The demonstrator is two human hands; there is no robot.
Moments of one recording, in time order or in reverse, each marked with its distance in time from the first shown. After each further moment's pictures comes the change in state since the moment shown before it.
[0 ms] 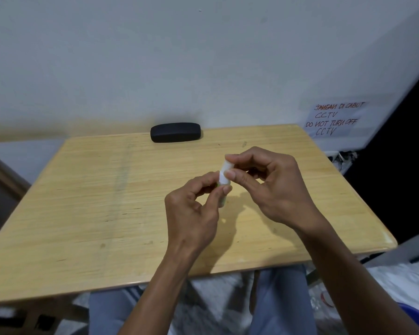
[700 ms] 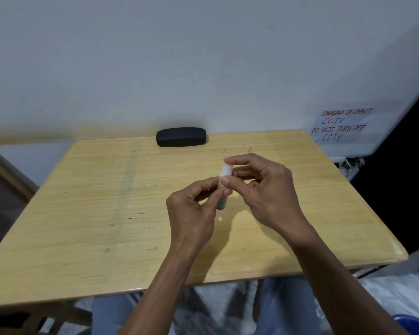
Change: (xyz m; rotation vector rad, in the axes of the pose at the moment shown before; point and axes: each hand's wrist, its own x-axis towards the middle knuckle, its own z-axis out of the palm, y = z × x) left_hand 0.015 -0.014 0.000 -0.029 0.031 -0.085; right_hand 0.008 0.008 0.021 -0.071 0.096 0.081
